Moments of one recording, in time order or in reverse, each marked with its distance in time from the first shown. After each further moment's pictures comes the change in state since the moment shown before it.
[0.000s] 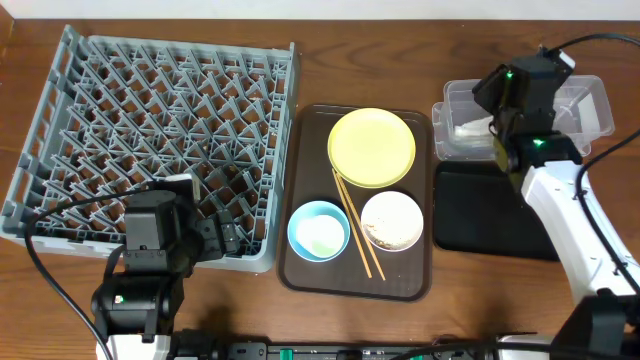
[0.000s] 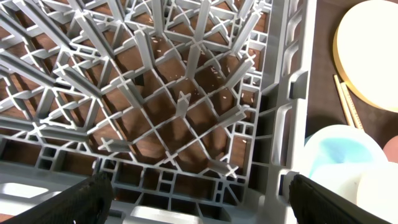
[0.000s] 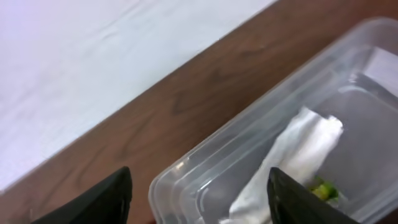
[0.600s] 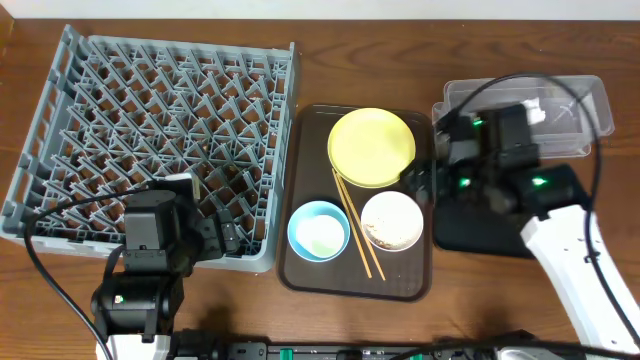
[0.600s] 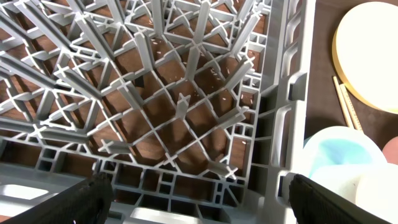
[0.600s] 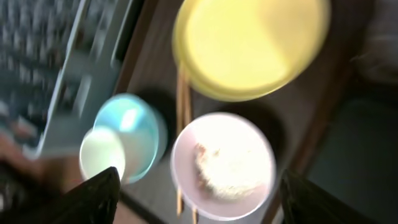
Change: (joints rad) left arm 0.000 0.001 0.002 0.004 0.000 0.000; right arm 0.223 -0.213 0.000 -0.714 -0.608 -0.429
